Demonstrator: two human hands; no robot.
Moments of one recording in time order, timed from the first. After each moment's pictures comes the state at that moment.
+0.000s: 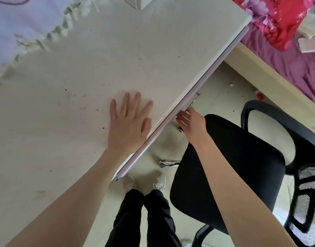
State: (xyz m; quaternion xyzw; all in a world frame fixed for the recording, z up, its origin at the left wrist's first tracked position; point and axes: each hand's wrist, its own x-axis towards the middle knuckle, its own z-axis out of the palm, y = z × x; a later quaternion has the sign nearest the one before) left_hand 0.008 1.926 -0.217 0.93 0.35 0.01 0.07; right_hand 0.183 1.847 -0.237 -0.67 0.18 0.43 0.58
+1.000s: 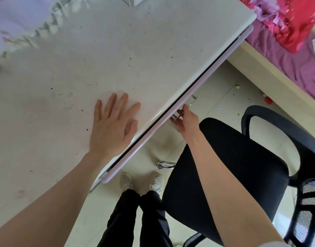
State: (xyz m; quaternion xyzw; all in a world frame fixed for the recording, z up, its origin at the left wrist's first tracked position) left_hand 0.009 1.928 -0.222 0.92 0.38 0.01 0.07; right_hand 0.219 1.853 -0.274 -0.62 0.17 0.48 0.60
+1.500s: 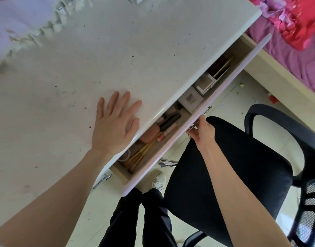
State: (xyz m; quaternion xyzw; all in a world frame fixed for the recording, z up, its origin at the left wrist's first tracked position) left_hand 0.009 1.927 -0.217 0.92 0.38 0.01 0.08; right_hand 0.231 1.807 -0.276 -0.68 0.19 0.43 0.56
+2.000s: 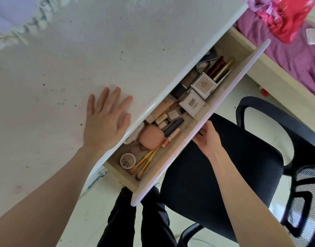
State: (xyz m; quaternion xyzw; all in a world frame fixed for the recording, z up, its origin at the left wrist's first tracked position) left_hand 0.007 1.929 -0.225 0.93 0.37 0.04 0.06; right_hand 0.243 1.757 -0.266 -0.61 0.20 0.49 0.59
